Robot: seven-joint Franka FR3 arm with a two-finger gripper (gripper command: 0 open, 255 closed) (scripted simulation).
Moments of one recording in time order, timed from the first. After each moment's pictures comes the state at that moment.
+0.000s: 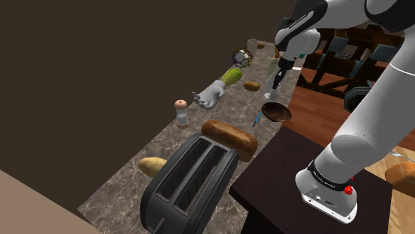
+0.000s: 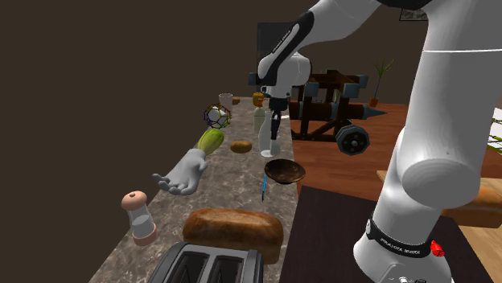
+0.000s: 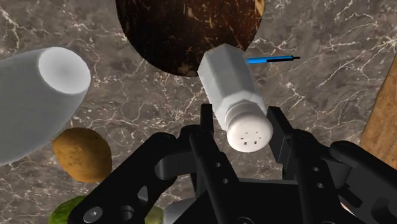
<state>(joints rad) -0.21 0.08 -0.53 -2.27 0.19 2.29 -1.01</state>
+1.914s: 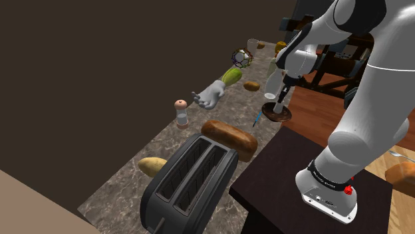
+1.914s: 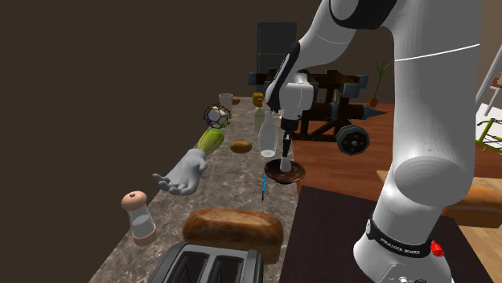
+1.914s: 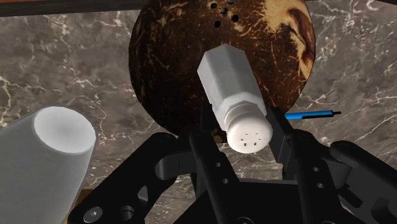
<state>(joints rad) -0.32 0.28 -0.52 -2.32 0.39 2.48 -1.29</state>
